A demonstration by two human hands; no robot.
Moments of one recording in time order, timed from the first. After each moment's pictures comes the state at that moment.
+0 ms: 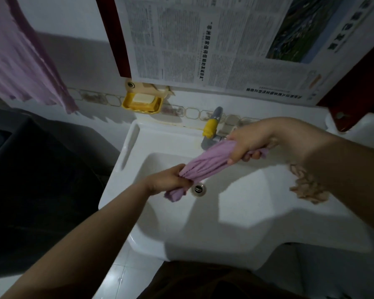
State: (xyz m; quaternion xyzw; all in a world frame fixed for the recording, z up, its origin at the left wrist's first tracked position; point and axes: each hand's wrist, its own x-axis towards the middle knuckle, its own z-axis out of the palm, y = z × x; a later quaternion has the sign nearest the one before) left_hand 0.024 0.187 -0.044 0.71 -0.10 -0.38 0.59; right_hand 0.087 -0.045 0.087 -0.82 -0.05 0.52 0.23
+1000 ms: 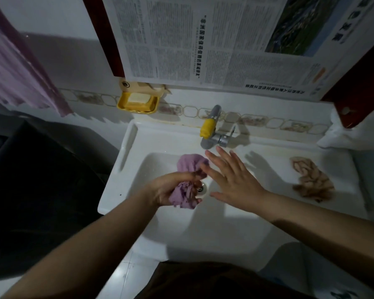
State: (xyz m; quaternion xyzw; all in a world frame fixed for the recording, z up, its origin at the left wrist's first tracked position) left_hand 0.014 0.162 -0.022 0.40 0.13 -0.51 0.75; right_hand 0.000 -0.049 -0.041 -0.92 -0.36 -0.15 0.03
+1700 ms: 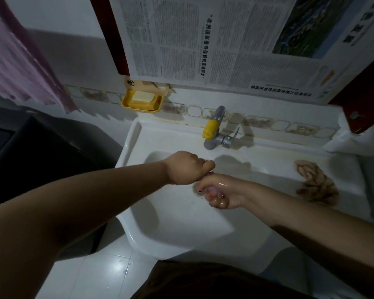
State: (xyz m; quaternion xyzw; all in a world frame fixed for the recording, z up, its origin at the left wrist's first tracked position) left_hand 0.065 0.153 -0.038 0.83 -0.54 0.09 0.07; right_hand 0.020 -0.004 -0.015 -0.61 0.17 0.56 0.53
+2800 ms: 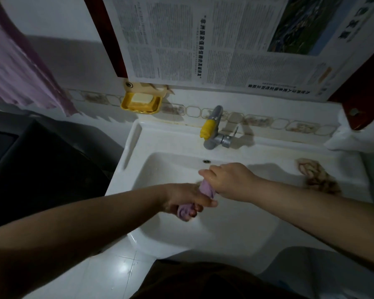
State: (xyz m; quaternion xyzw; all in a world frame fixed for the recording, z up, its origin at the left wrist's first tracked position) left_hand 0.005 0.143 -0.011 0.61 0.04 -0.60 0.51; right_hand 0.027 -0.038 -0.030 -0.89 -0.44 -0.11 -0.02
